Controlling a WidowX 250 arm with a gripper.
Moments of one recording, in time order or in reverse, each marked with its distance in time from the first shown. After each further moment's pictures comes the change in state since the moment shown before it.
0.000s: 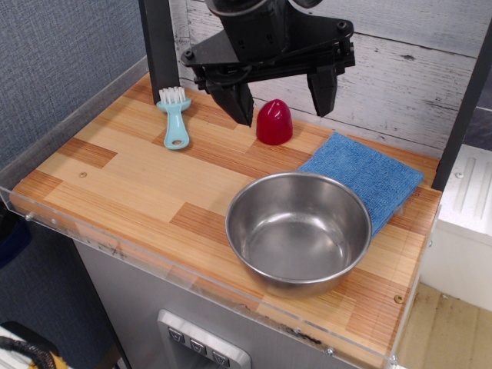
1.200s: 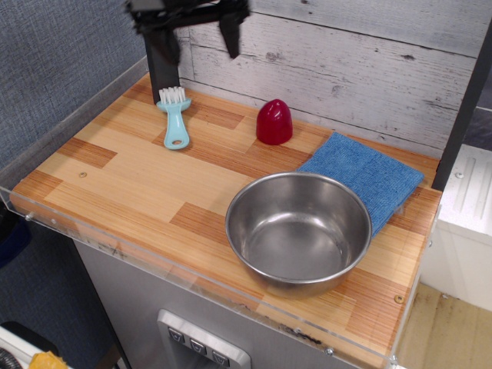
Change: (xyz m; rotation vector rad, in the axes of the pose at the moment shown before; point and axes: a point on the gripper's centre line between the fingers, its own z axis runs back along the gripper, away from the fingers) arm 0.099 0.111 -0.054 0.136 0.000 0.056
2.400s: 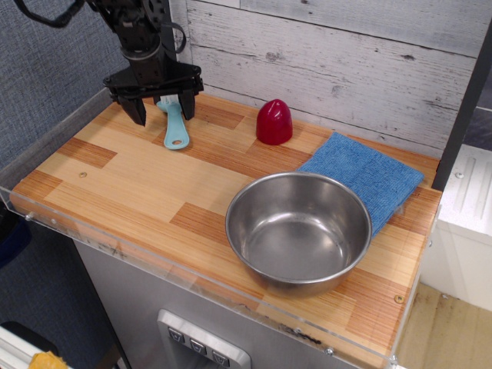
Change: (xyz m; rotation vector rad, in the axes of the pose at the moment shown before) arm 0.007 0.063 -0.106 0.132 0.040 0.084
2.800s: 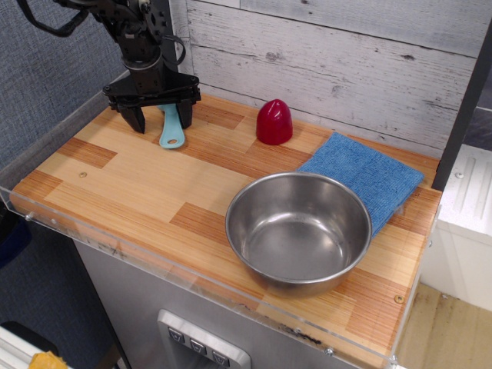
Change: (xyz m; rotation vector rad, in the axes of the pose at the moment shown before) arm -0.001 0.006 -0.010 0.035 0.006 0.002
